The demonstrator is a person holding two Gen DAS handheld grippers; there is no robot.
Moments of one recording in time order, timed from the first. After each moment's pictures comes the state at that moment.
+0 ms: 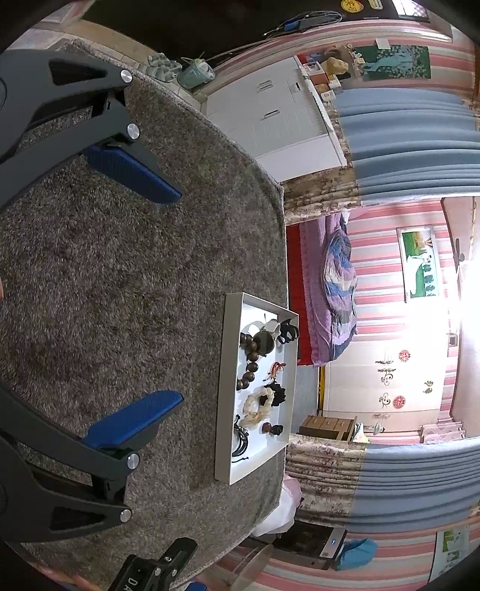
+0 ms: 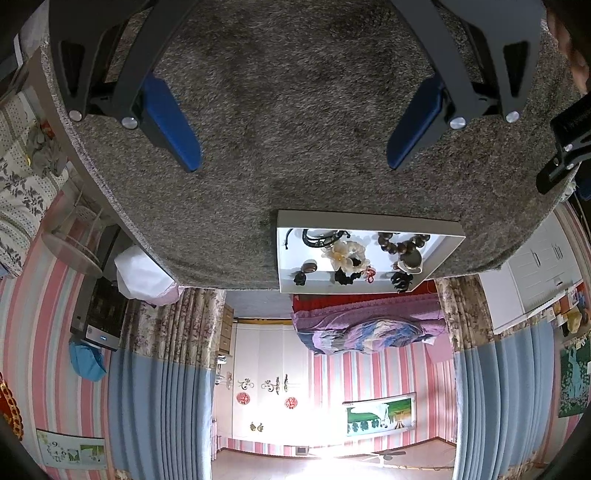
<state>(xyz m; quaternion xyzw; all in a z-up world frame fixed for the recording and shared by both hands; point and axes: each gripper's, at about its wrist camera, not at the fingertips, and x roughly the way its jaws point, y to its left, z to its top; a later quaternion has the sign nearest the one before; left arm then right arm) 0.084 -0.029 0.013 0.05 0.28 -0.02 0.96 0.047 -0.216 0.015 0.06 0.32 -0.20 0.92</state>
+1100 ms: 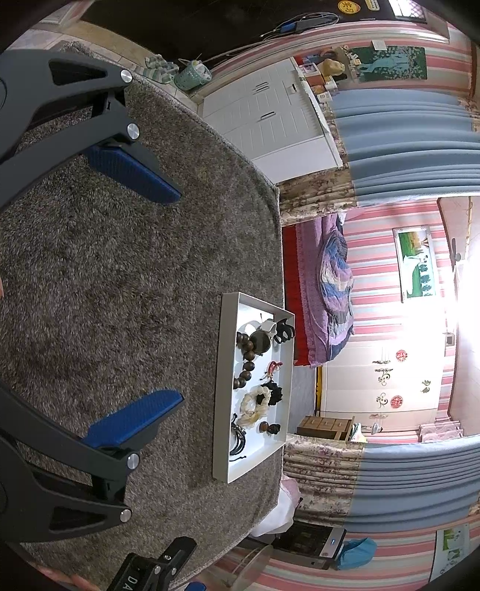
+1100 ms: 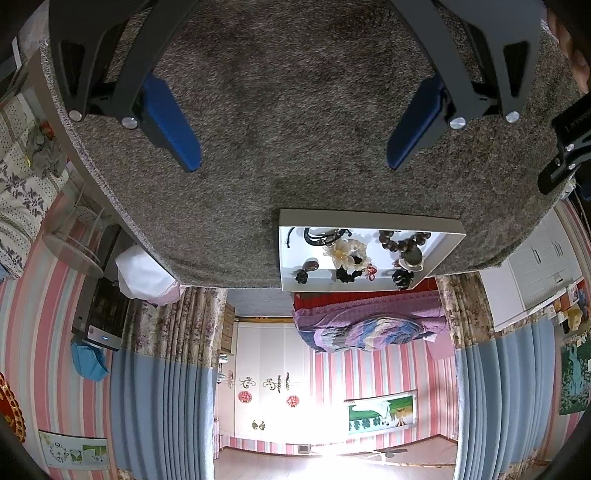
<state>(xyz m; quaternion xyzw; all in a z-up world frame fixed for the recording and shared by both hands) 0.084 -0.030 0.016 0.05 0.28 -0.02 0.96 0.045 -0.215 0.018 0.06 0.32 -0.20 0.93</state>
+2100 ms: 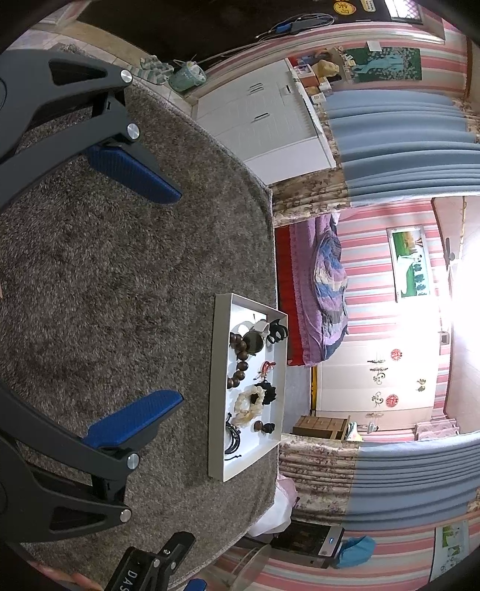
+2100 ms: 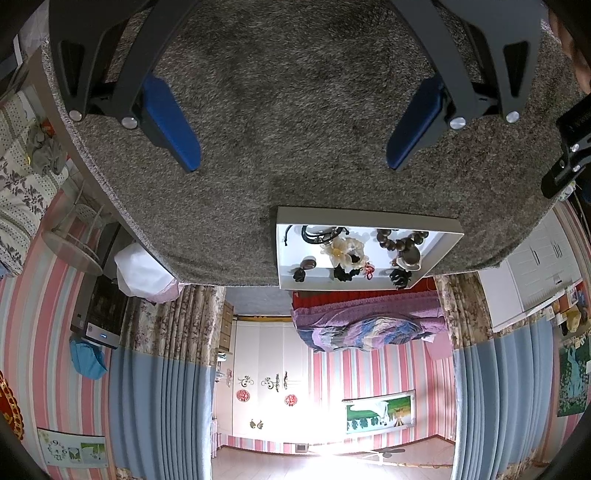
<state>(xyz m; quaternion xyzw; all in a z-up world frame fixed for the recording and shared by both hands) 0.083 -0.029 0.021 0.06 0.27 -0.02 0.96 0.046 -0.212 0.021 0.06 0.32 -0.20 0.93</state>
